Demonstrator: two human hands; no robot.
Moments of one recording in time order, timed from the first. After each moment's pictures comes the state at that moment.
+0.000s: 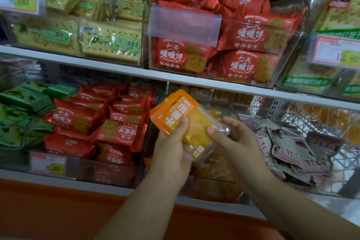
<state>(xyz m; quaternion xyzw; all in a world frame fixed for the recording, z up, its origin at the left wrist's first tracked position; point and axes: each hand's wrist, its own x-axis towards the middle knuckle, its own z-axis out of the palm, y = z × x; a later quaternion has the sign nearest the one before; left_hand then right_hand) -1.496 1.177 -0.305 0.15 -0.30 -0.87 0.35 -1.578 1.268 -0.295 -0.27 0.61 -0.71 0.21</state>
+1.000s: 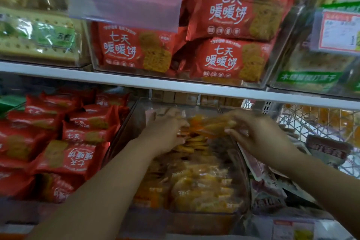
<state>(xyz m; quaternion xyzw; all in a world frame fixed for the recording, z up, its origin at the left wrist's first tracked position) -1.600 1.087 -0.315 0.16 -0.98 -0.06 0.11 -1.713 1.288 -0.277 -0.59 0.76 -0.21 -0.19</state>
